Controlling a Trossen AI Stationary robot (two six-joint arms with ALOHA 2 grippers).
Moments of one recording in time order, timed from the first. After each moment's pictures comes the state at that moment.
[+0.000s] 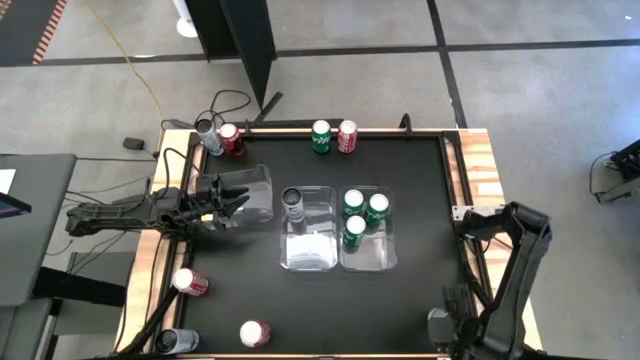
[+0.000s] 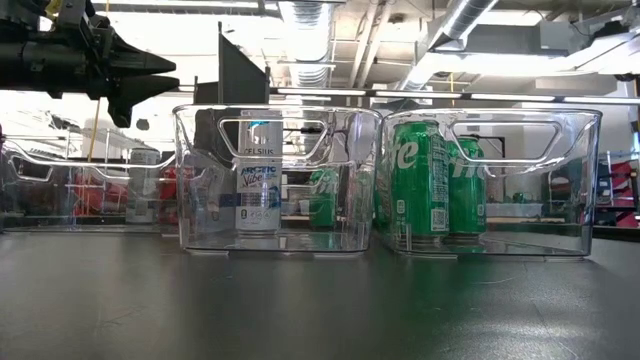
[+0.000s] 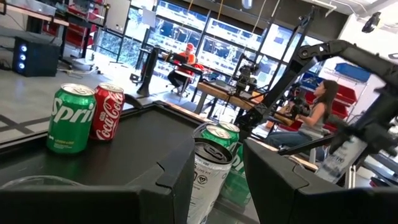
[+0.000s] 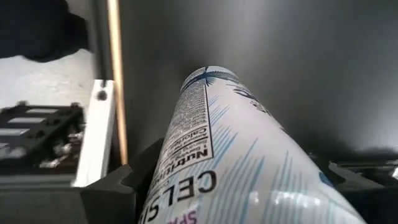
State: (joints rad) left arm 0.04 0.10 0.07 0.19 -0.27 -0.30; right arm 1.09 1.82 1.66 -1.52 0.05 1.02
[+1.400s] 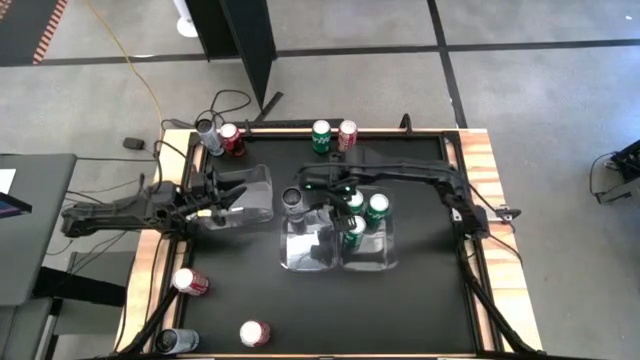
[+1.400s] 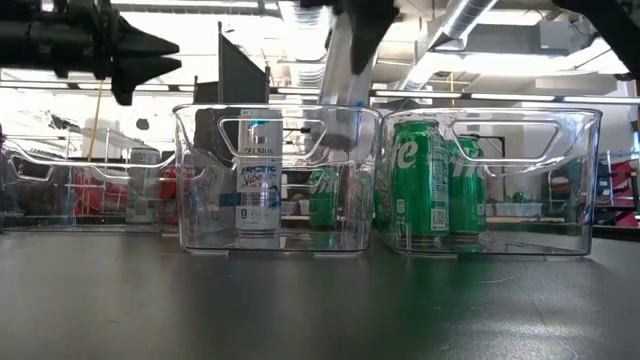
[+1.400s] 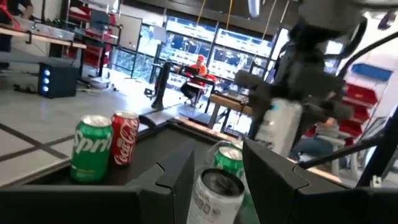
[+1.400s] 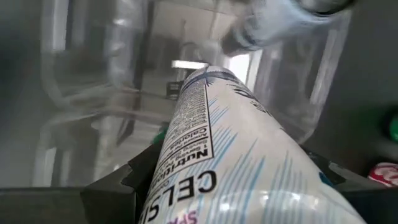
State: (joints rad) left arm 0.07 0.18 0.18 0.17 -0.29 -0.21; right arm -0.03 2.13 2.32 -1.54 0.00 -0.24
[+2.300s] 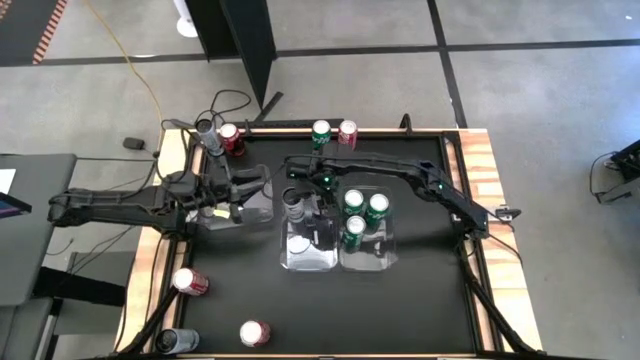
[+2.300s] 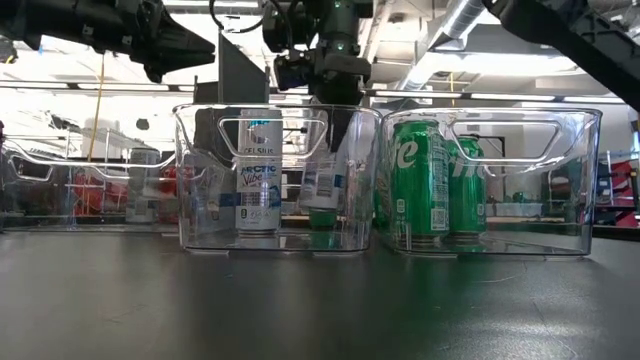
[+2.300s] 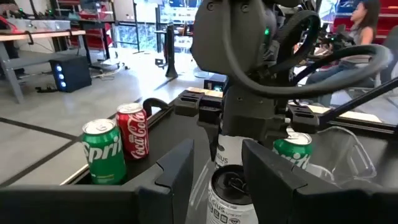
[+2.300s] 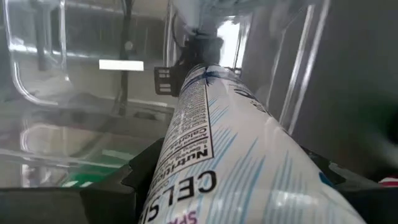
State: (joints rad) left arm 0.09 0.58 0.41 0.15 -0.27 -0.02; right arm -0.15 2.32 2.35 -1.47 0.01 -0.32
